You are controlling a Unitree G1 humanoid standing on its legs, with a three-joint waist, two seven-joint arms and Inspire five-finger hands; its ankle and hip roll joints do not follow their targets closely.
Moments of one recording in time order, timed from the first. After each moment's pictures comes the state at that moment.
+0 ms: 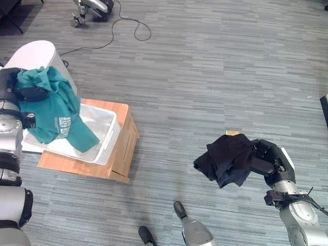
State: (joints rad) left arm -0.86 1.01 -0.20 1.09 -0.34 -0.10 0.10; right arm 0.22 -0.57 -0.15 -0.05 0.56 -0.06 0.05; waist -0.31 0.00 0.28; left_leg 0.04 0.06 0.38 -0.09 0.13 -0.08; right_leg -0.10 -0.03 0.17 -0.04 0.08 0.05
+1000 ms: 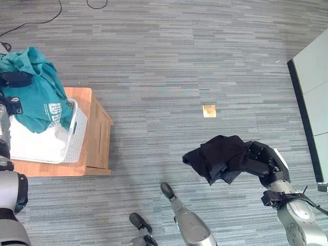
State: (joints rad) left arm -1.03 1.03 -0.23 1.17 -0.42 -0.07 0.09; right arm 0.20 -0.57 -0.14 -0.05 0.58 -0.03 0.09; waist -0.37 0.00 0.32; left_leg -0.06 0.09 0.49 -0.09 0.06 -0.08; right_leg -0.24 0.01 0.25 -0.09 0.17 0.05
